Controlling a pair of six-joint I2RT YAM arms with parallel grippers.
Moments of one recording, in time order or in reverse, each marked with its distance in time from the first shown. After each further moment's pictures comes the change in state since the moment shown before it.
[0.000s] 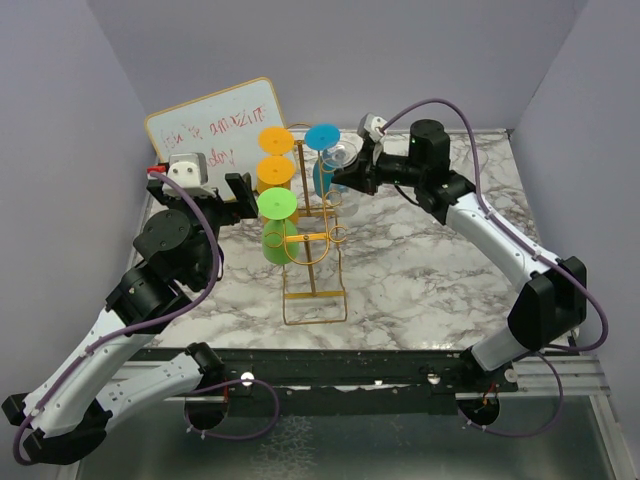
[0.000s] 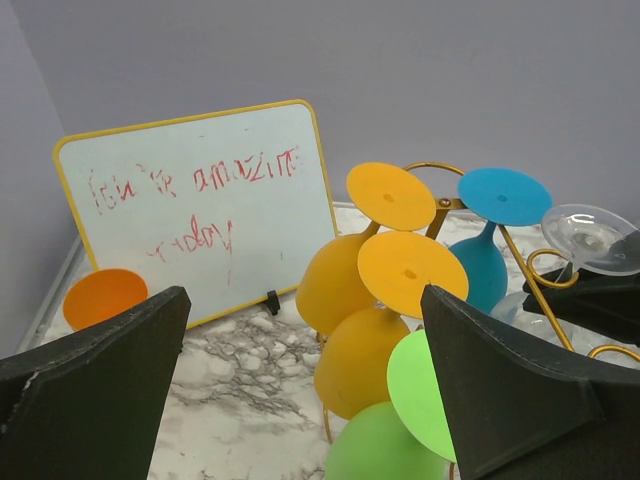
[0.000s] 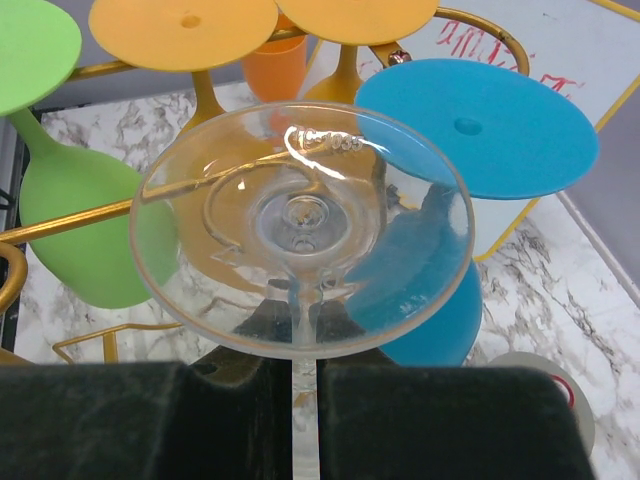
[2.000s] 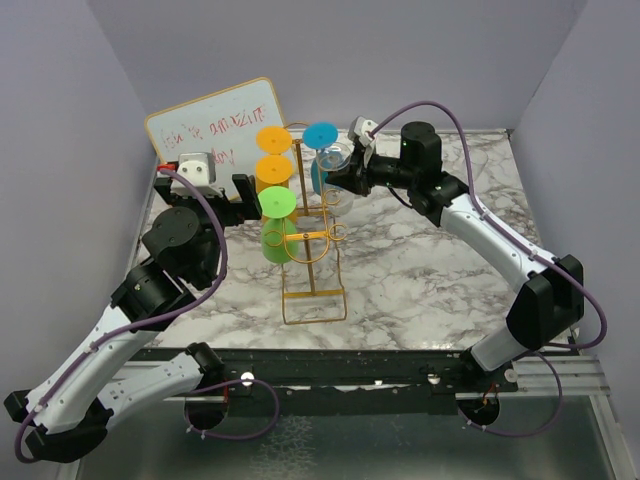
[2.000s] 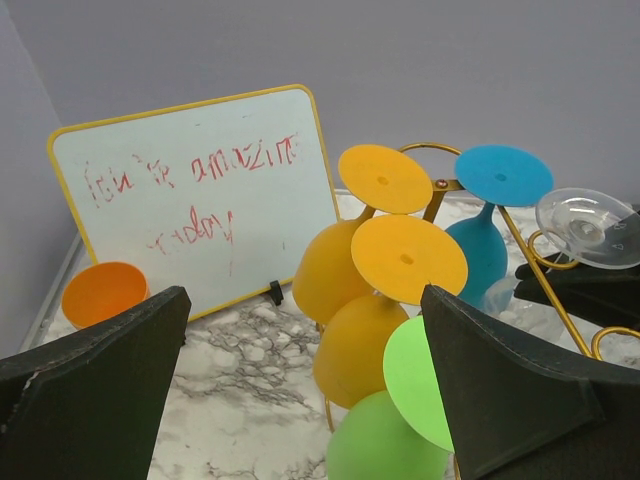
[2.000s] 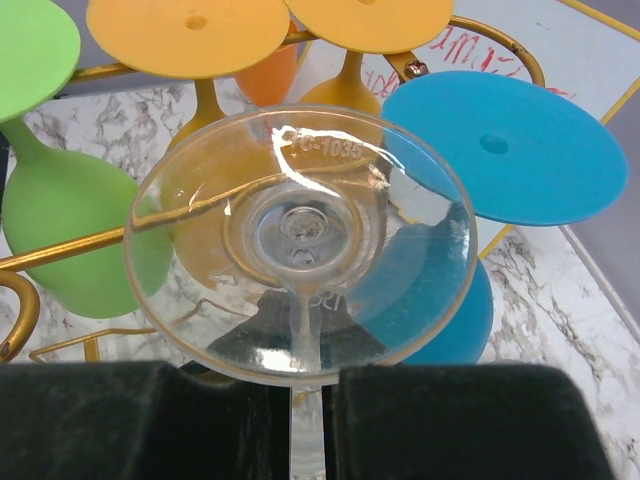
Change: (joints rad) left arm 0.000 0.016 -0.008 -0.014 0.008 0.000; right arm 0.048 0.018 0.014 -0.005 0.072 -0.057
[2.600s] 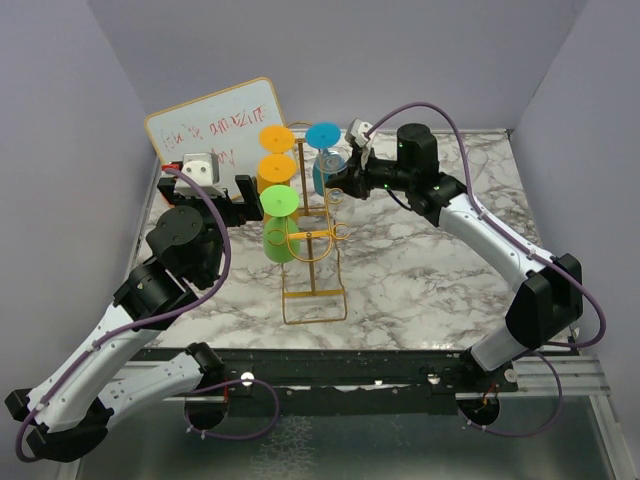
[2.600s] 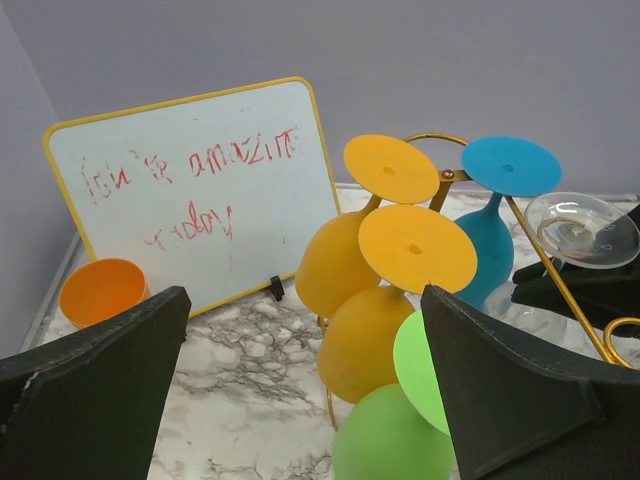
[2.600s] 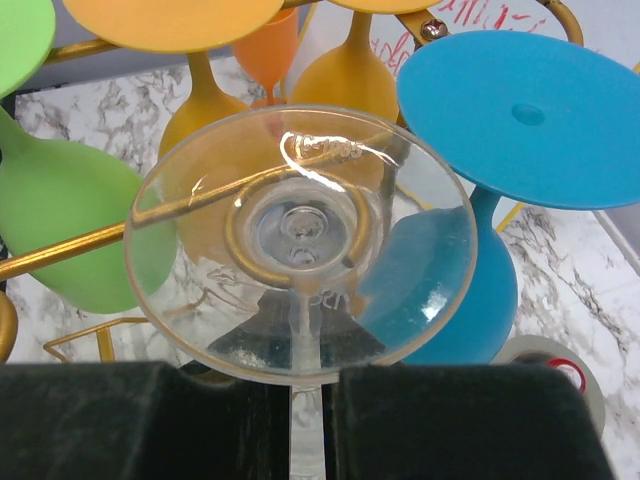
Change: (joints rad) left arm 0.000 0.007 -0.008 -0.003 0.004 0.000; right arm 0.001 0.003 0.002 -0.047 0.027 0.032
